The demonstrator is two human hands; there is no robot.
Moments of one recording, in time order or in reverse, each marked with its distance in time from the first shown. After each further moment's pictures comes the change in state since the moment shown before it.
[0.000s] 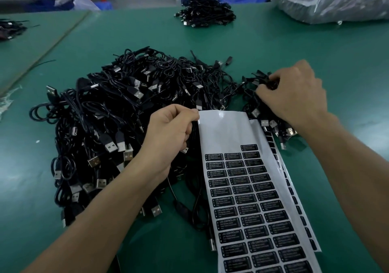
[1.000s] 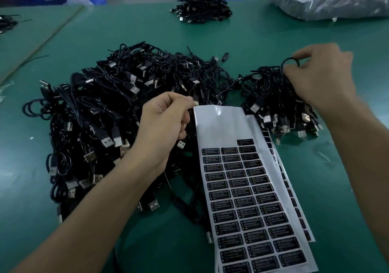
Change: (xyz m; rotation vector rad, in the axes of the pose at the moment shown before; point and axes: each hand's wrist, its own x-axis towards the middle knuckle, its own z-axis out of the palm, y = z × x) left_hand -0.011 0.018 0.003 -0.068 0.027 0.036; right_hand 0.012 0.022 -0.028 0.288 0.024 0.100
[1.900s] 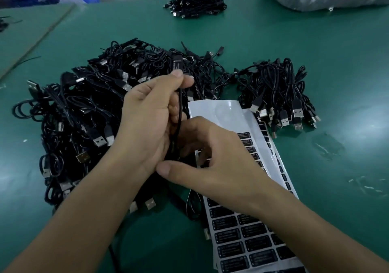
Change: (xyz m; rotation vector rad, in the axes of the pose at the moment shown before) left_hand -0.009 0.019 0.010 -0.157 0.021 0.078; right_hand -0.163 -0.064 0.035 0.648 -0.664 -0.286
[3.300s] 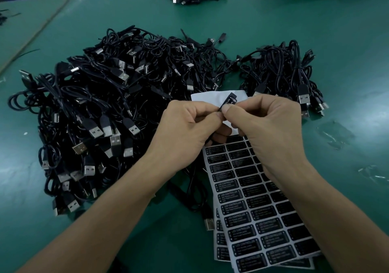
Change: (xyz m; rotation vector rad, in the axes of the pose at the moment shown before) left_hand -0.010 -0.043 0.001 0.450 -0.385 0.006; right_hand 0.006 0.028 -0.033 0.216 0.566 0.079
